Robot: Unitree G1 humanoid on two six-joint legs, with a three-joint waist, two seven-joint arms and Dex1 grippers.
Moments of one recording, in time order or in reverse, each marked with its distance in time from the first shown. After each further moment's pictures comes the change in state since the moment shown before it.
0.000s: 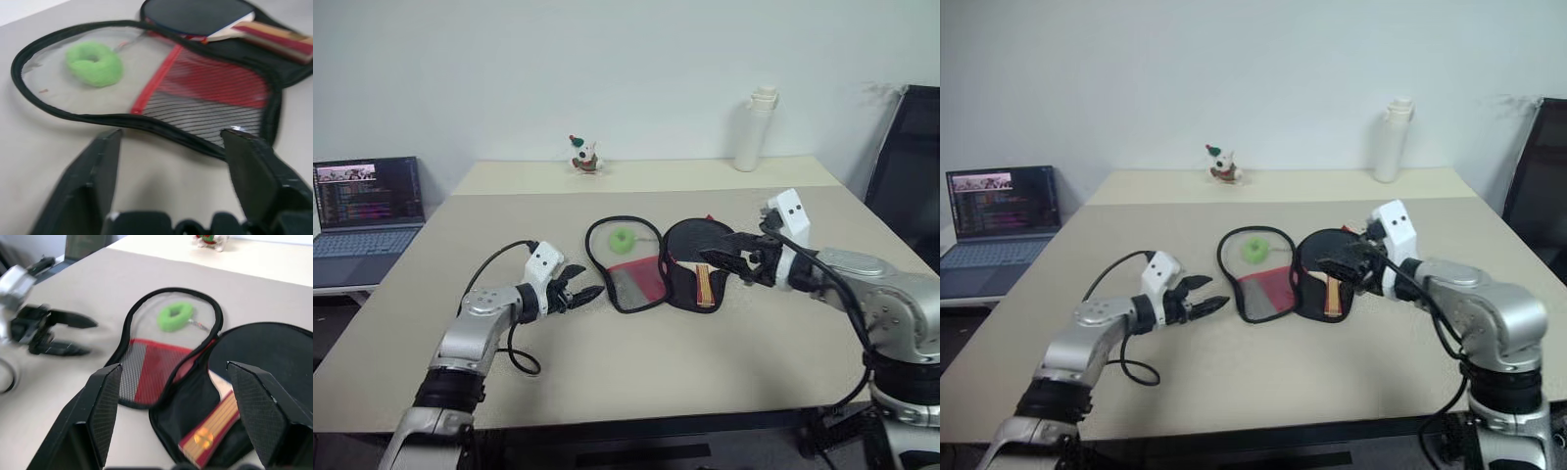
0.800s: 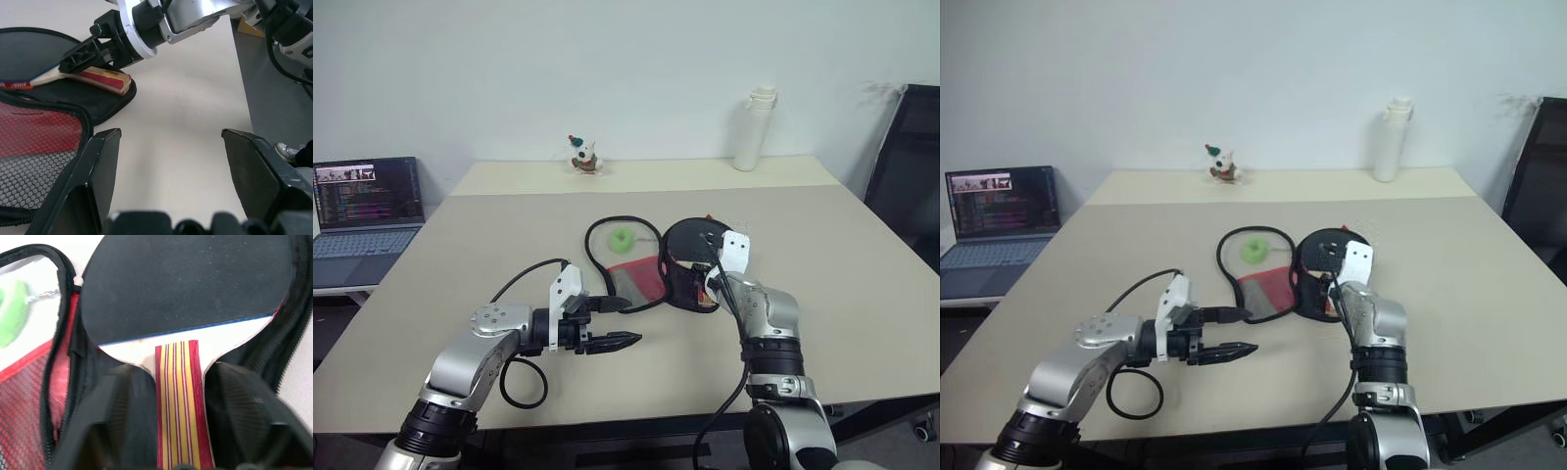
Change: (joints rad) left arm 0.225 0.053 -0.047 -0.533 -0.245 0.178 -0.261; right arm -0.151 0.686 -0.146 0.677 -0.440 -0.329 -0.705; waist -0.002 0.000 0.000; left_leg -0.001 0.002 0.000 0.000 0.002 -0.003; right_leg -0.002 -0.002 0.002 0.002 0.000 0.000
